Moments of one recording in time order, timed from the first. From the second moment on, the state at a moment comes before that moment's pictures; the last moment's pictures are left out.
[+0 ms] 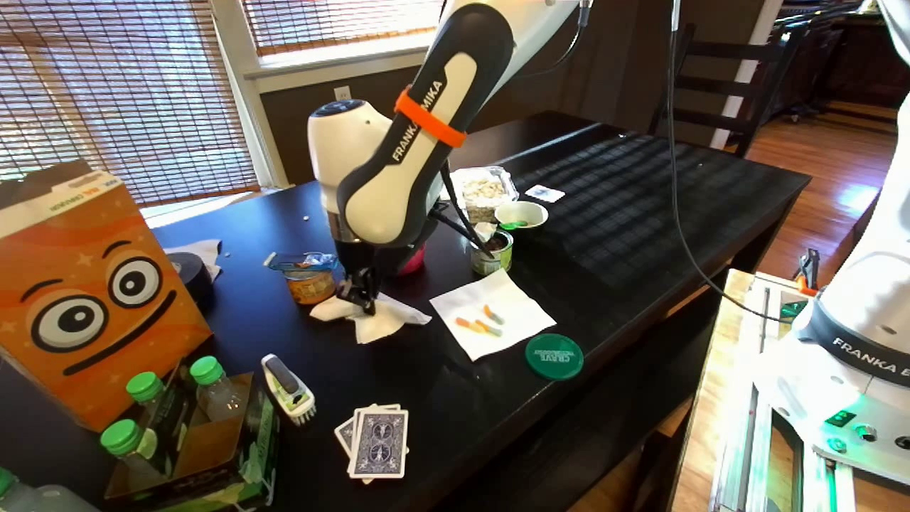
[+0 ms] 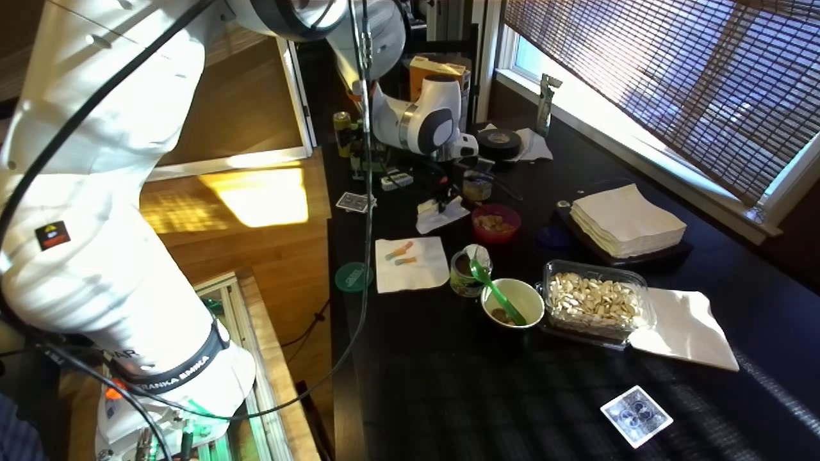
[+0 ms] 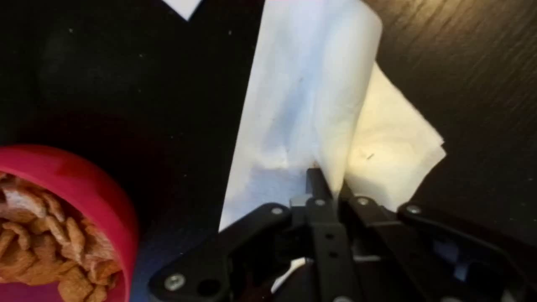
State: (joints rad) arm 0.24 0.69 0.08 -1.85 -0.14 2.62 0.16
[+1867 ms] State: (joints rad) arm 0.18 0.20 0.12 -2.48 -0.01 2.64 0.25
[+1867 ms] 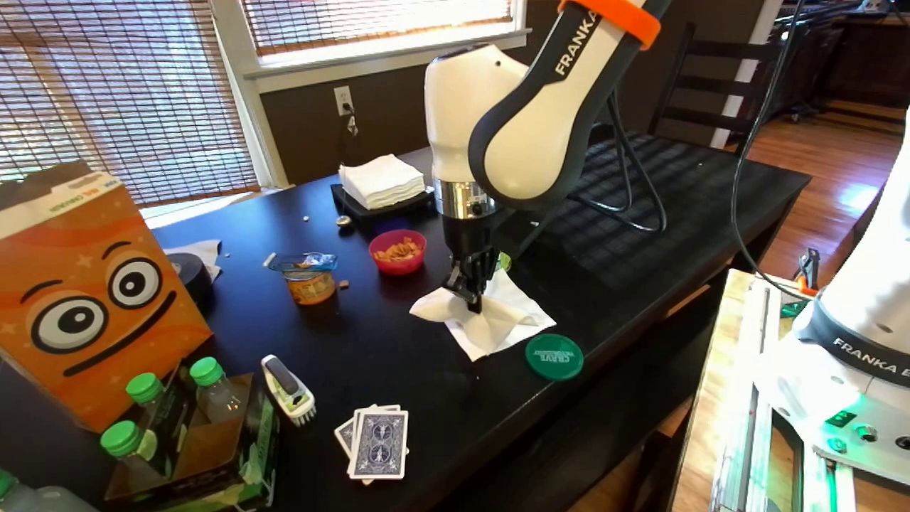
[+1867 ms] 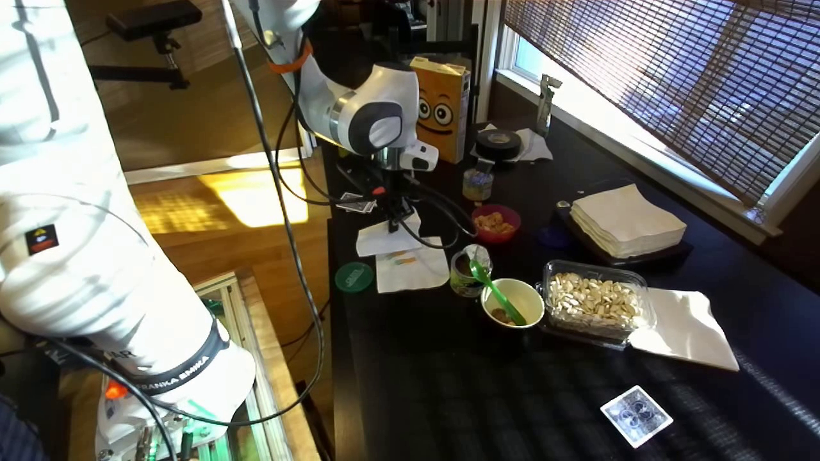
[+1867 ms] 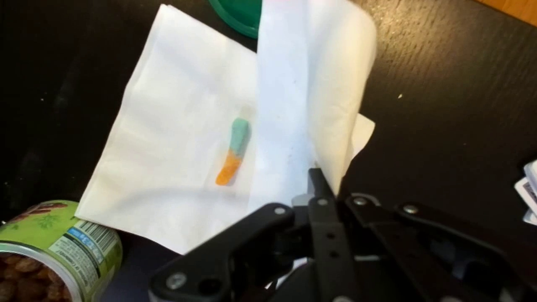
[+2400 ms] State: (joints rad) arm 0.18 0.21 0.10 -2.49 -0.05 2.67 0.28
